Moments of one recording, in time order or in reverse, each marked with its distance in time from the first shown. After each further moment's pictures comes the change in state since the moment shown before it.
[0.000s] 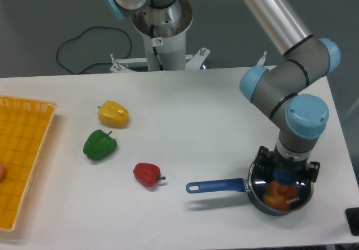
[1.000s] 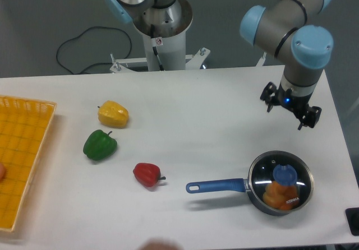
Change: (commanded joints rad) arm 0.172 0.197 -0.221 -0.072 0.003 0.693
